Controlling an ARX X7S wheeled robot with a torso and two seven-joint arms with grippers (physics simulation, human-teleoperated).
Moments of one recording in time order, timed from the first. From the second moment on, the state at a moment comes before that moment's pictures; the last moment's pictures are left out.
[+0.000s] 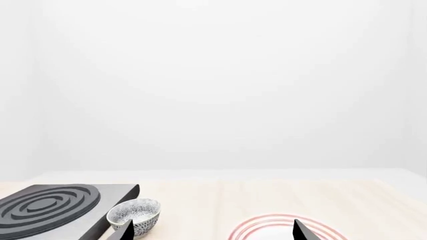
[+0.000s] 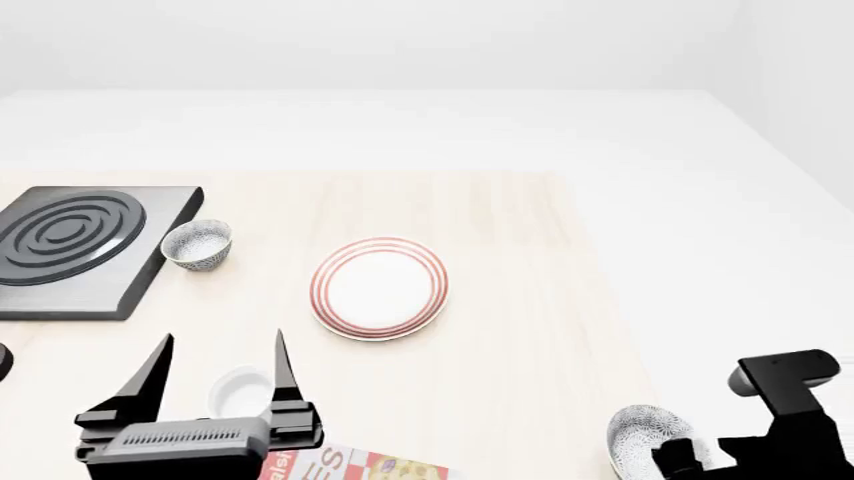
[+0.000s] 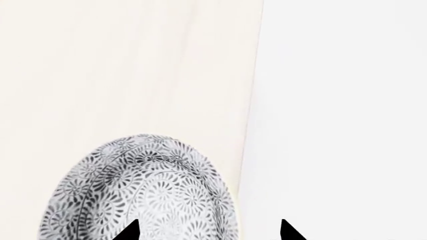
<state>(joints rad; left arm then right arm) 0.18 -0.32 0.20 0.59 -0.15 -0.13 -0.41 0.26 0.89 0.06 -0.24 1.07 1.35 0.06</state>
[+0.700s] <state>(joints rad) 0.18 -0.33 0.20 0.60 -0.16 -0.13 -0.42 0.24 0.87 -0.03 -0.16 1.01 1.23 -0.01</state>
